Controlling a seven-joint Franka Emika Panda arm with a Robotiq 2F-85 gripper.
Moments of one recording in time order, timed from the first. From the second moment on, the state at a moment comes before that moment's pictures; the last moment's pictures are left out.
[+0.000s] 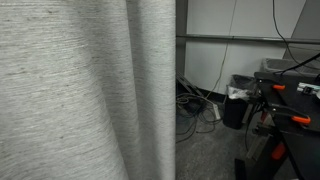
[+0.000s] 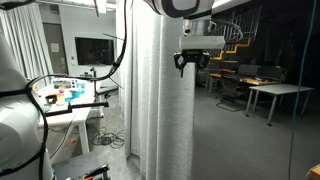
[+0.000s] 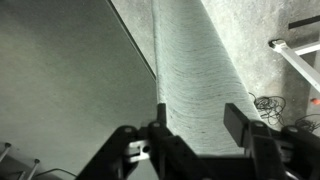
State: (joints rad) arm -0.04 -0.15 -0.15 -1.92 0.33 1.94 -1.23
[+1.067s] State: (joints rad) arm -0.04 -0.16 -0.15 -1.99 0.67 2.01 -1.46
